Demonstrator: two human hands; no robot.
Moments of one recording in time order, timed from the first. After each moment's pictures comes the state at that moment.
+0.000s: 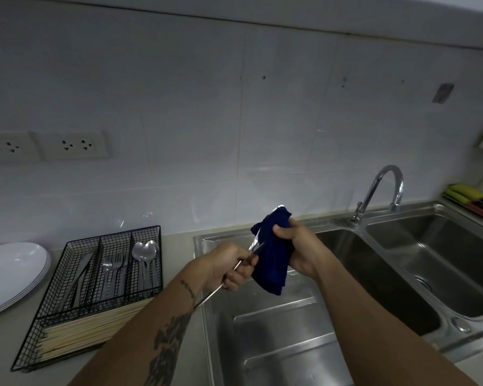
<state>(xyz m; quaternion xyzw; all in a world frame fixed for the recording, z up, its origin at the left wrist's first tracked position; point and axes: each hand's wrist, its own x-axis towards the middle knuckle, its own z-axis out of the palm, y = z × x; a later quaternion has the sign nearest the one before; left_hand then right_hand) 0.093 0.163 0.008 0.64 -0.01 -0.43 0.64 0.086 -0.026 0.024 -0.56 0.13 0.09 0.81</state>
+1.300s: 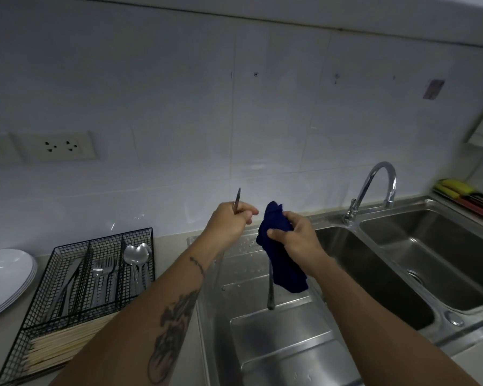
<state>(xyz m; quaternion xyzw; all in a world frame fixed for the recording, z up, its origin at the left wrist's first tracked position) 0.126 0.138 0.048 0.82 -0.09 -0.05 0.57 0.082 -0.027 0.030 -0.77 0.07 -0.05 0.64</state>
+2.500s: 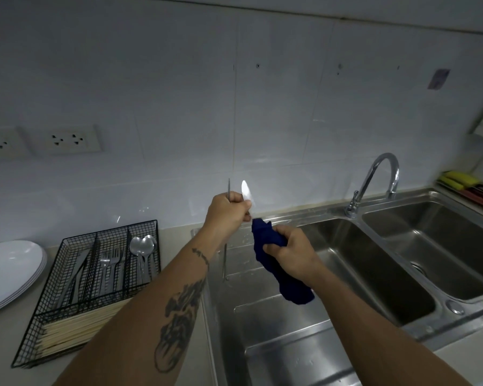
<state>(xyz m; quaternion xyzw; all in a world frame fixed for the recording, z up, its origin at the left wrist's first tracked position) 0.123 0.136 0.045 0.77 0.01 -0.01 0.64 0.052 -0.016 0.008 -0.84 0.01 -0.02 0.54</state>
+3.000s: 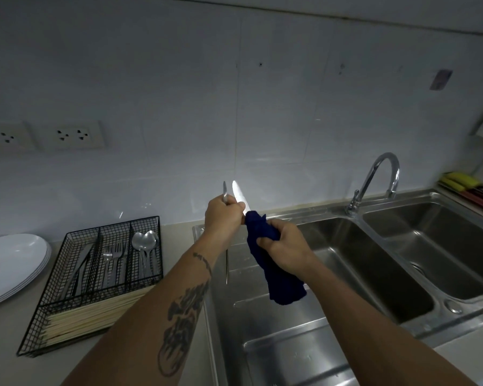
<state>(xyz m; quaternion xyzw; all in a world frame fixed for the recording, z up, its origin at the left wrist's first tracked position) 0.111 0.140 0.037 0.74 0.07 0.01 0.67 0.050 -0.007 0.015 -0.85 0.00 -0.01 0.52</state>
